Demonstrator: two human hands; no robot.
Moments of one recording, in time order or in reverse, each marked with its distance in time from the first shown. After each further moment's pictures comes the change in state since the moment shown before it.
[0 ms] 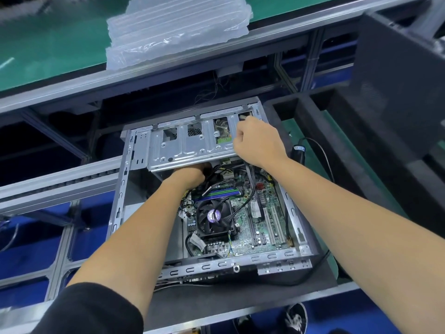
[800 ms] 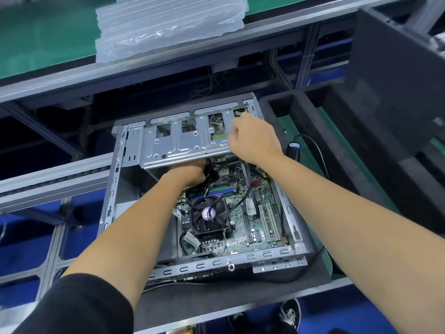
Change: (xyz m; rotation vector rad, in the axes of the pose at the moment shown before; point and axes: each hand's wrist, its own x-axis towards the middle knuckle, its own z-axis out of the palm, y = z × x) left_hand 0.011 0.008 0.008 0.231 0.042 0.101; right_hand -0.001 -0.001 -0.001 -0.031 -0.004 -0.009
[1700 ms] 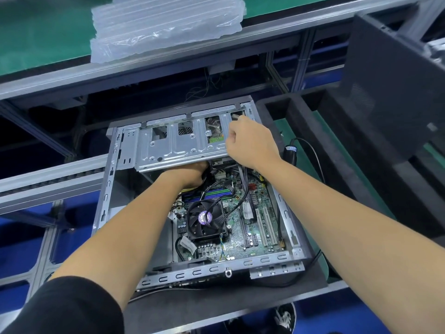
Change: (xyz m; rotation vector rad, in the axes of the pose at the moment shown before) left_hand 0.006 0.001 -0.002 0.120 -0.084 0.037; right_hand 0.000 0.000 0.000 0.009 -0.005 0.000
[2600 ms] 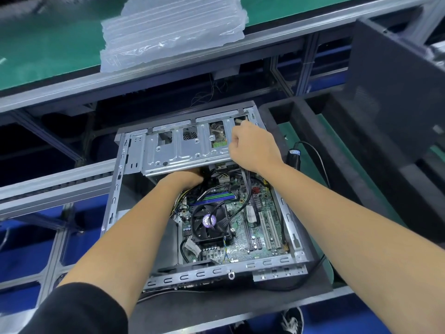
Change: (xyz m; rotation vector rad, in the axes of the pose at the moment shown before) left_hand -0.017 0.000 -0.017 -0.334 -0.209 -0.152; right_hand 0.000 0.002 0.001 0.000 -0.001 -0.016
